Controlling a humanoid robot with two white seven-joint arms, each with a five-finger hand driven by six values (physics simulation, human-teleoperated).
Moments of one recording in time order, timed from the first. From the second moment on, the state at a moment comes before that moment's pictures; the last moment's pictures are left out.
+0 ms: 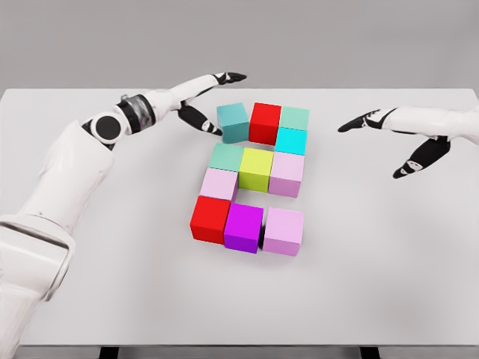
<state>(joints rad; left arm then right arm) -0.97 0.11 -0.47 -0.47 -0.27 -0.61 -0.47 -0.95 -1.04 1.04 -1.36 -0.26 -0.61 0.61</state>
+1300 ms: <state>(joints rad) -1.03 0.07 -0.49 -0.40 -0.29 -0.47 -0.47 -0.94 -1.04 1.04 -1.36 -0.26 -0.61 0.61</state>
